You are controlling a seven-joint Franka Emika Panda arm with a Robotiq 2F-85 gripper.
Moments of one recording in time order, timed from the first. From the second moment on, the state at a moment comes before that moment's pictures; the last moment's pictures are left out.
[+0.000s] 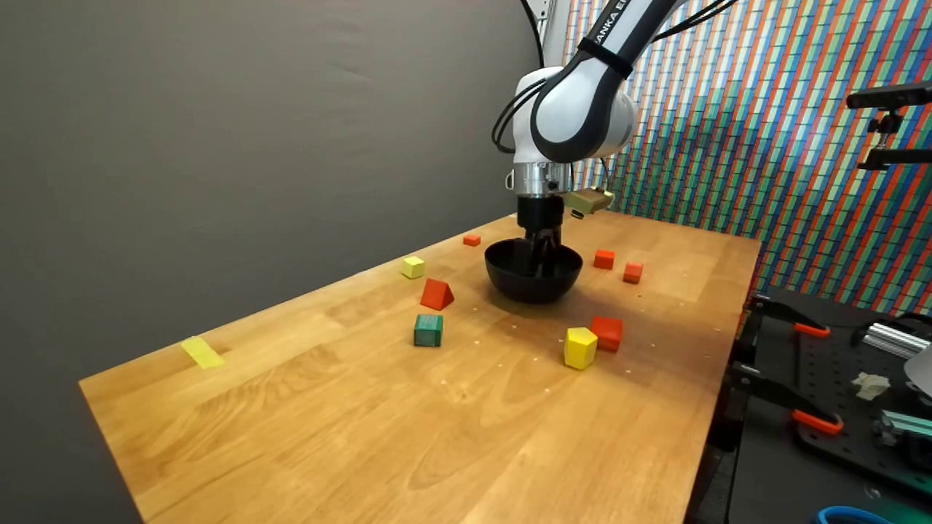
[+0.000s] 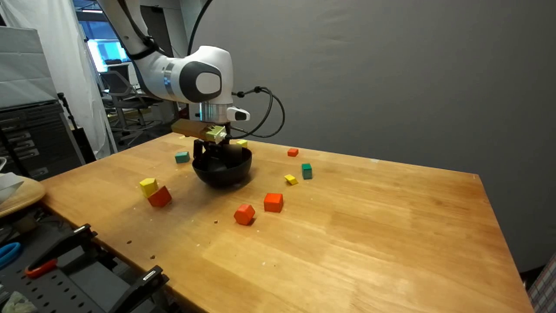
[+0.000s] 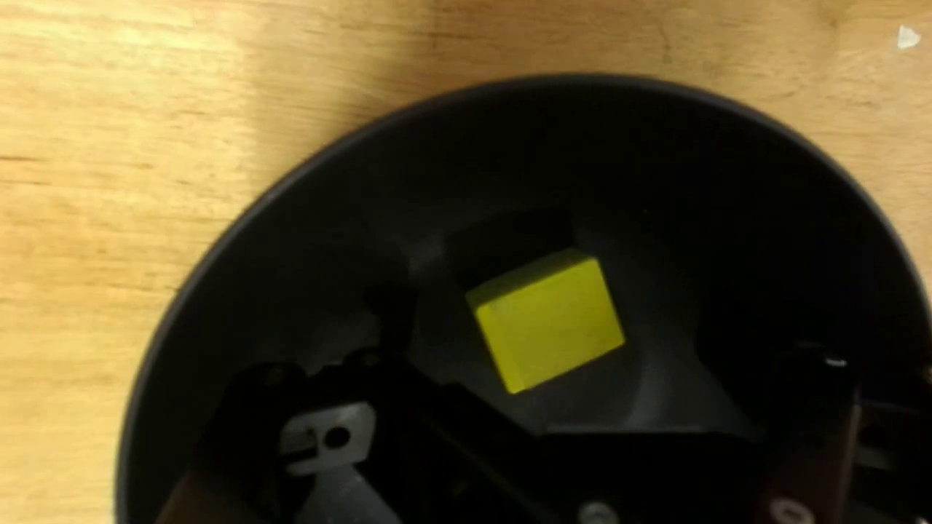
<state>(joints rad) 0.03 0.54 0.09 -2.15 0.06 2.56 -0.11</state>
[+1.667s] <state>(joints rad) -0.06 0.12 -0.16 -2.45 -0.09 2.78 0.09</state>
